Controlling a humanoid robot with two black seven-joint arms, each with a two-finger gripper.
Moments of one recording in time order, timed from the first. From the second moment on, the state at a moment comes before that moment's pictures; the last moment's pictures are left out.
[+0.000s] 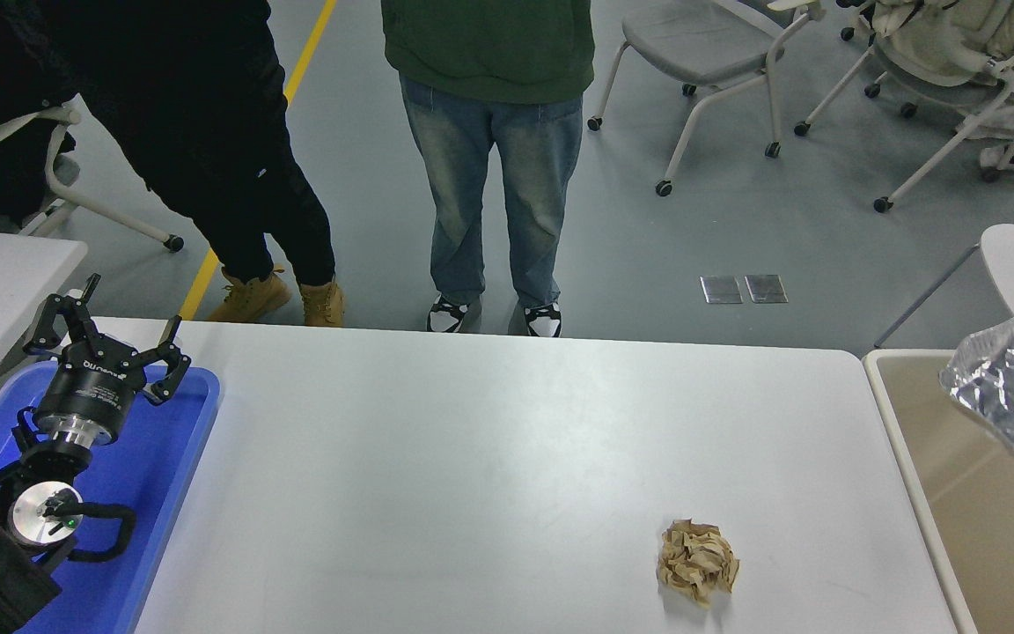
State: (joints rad) left arm -0.55 0.46 -0.60 -0.39 -0.23 -0.70 -0.59; right arm 0.79 -0.55 -0.13 0.17 -0.62 0.18 -0.03
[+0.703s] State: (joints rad) left arm -0.55 0.46 -0.60 -0.39 -0.23 -0.70 -0.59; right arm 0.66 -0.39 -0.13 0.01 -0.51 0.06 -0.04
